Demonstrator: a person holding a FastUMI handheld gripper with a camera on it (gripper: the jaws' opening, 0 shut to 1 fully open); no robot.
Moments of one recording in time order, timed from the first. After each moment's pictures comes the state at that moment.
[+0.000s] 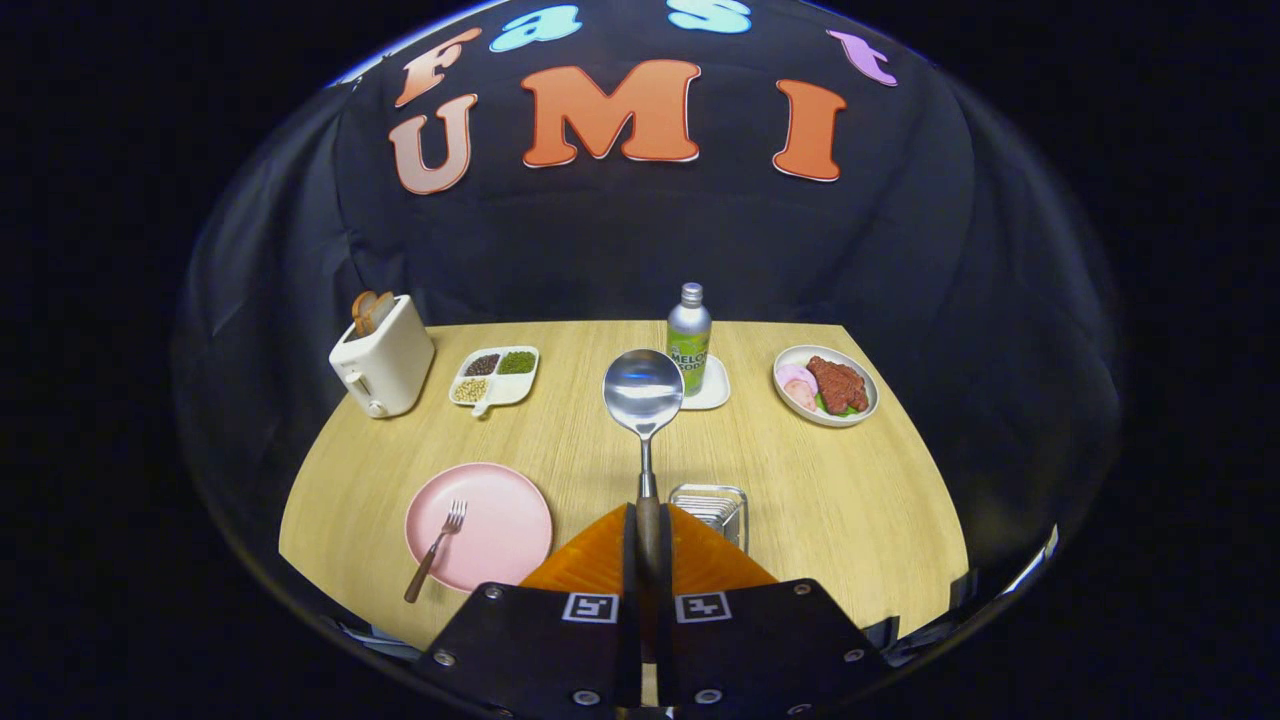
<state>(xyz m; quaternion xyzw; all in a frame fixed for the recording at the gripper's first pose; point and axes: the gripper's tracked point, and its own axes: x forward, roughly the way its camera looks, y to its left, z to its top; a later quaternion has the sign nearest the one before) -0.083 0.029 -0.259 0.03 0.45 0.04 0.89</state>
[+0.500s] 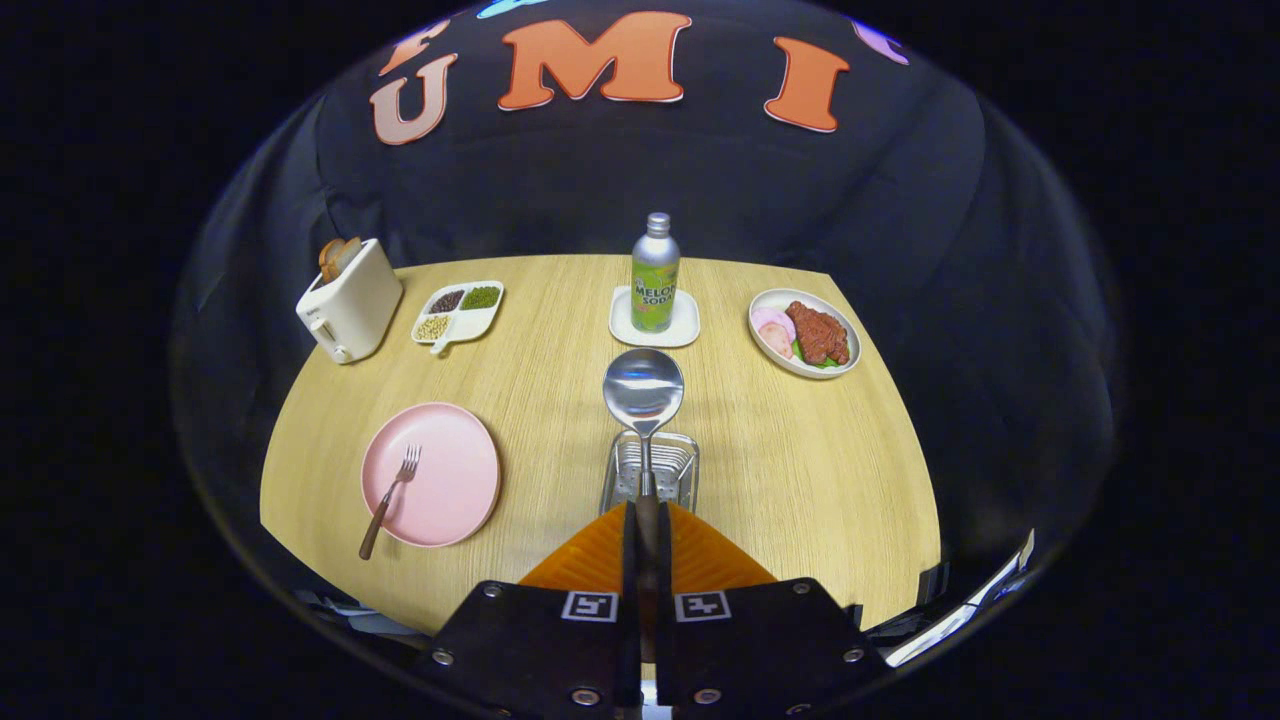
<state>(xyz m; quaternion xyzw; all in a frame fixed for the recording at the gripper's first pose) -0.108 -0.007 -0.300 0.00 0.55 0.04 0.84</state>
